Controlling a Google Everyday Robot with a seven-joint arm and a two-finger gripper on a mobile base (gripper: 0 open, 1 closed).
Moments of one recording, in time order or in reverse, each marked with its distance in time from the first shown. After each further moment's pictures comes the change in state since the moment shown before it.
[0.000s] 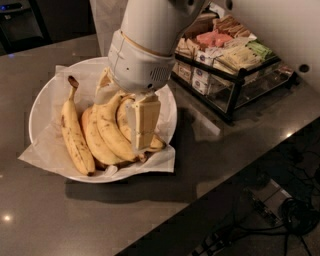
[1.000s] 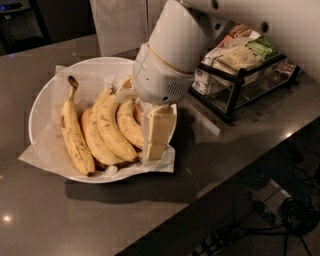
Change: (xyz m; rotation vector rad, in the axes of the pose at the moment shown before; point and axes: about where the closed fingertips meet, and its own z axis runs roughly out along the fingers) arm 0.024 0.012 0.007 0.065 -0.048 0.198
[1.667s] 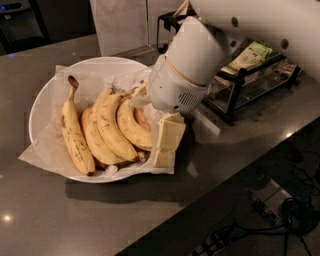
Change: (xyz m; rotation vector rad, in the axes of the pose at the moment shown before) arm 0.023 0.011 0.005 0.019 -0.032 0.160
